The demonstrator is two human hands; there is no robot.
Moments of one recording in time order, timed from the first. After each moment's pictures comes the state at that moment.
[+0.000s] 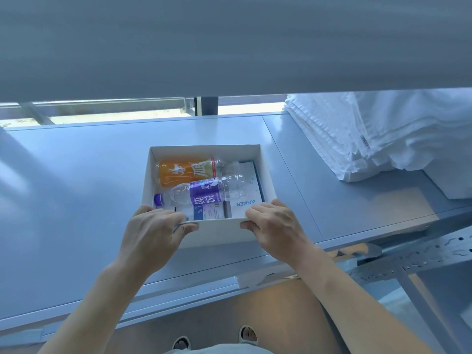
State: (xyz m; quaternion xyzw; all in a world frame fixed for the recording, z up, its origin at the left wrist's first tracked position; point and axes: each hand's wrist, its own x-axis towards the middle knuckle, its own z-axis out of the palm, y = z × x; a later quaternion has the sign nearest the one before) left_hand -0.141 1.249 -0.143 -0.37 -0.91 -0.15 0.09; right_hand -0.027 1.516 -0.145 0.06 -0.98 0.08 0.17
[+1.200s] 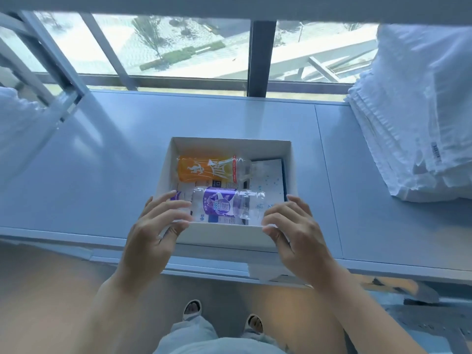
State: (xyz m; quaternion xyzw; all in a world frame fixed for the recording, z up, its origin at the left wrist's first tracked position) left_hand -0.046 1.258 -0.154 -0.20 -0.90 -0.38 0.09; right_hand -0.002 1.571 -0.169 0.18 -0.91 0.31 0.22
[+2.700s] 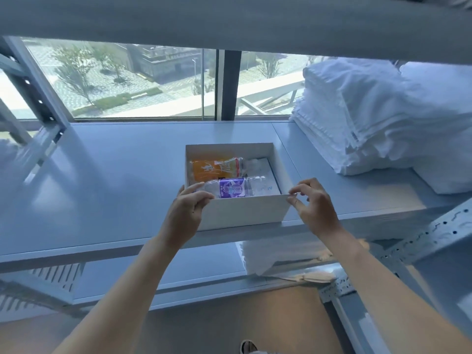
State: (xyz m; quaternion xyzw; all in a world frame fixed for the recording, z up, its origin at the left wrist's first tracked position) left_hand -0.061 1.216 -0.154 -0.31 -0.85 -0.42 0.05; right_hand 0.073 1.527 -0.128 -0.12 -0.93 0.26 0.24
